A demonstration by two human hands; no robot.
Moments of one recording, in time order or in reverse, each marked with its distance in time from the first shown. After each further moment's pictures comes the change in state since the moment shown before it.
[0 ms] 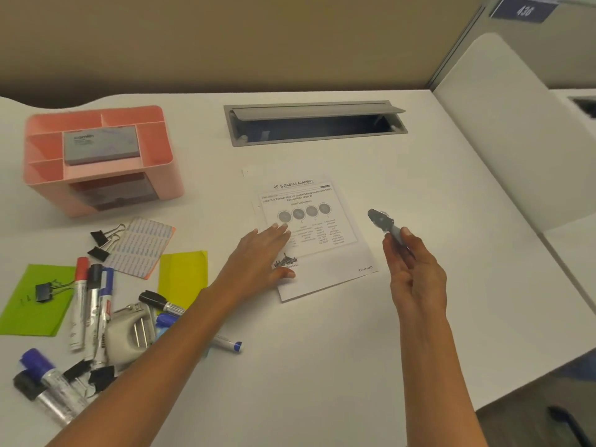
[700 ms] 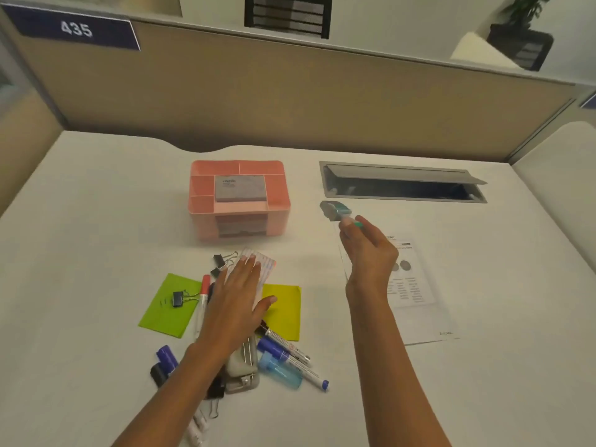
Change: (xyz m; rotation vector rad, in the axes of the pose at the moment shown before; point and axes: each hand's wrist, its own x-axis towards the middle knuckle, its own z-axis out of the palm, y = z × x) left_hand -0.124 -0.098 -0.077 0.218 0.308 -0.373; right_hand -0.071 0.131 0.181 -0.490 -0.207 -0.113
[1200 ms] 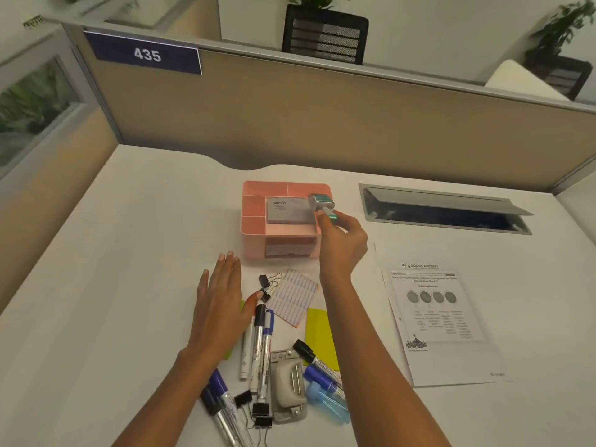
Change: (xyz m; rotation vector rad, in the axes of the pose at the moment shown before) left_hand 0.005 -0.097 -0.029 0.034 0.104 -0.210; right_hand -0.021 0.035 0.135 -0.294 -0.056 -0.198
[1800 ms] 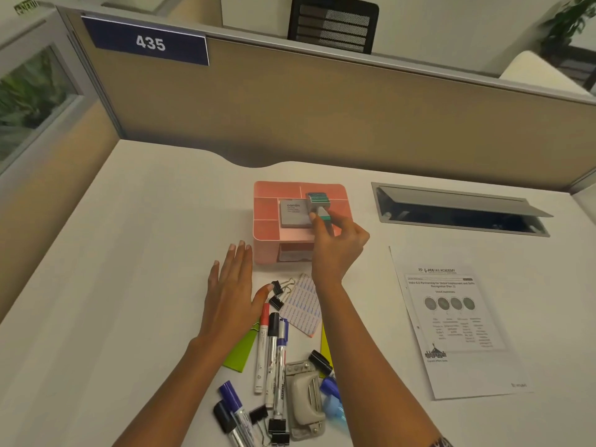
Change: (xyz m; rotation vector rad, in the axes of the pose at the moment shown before) left_hand 0.034 -0.015 0.005 -0.031 -0.020 0.021; right_hand 0.009 0.033 0.051 -0.102 0.050 -0.120
